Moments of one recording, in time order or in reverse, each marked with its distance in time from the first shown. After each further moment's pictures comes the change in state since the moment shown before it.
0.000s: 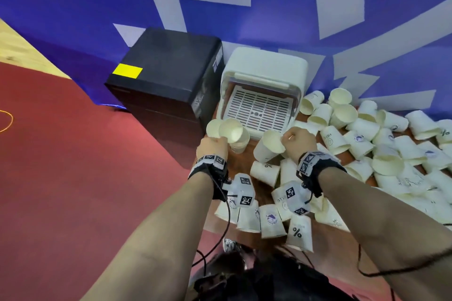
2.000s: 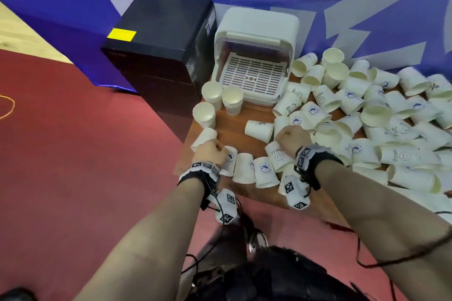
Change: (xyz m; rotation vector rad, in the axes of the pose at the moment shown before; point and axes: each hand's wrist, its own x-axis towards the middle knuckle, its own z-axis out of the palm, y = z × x) left_hand -0.084 -0.113 0.004 0.394 -0.165 0.277; right_hand -0.091 0.067 0.033 -0.121 -0.165 0.013
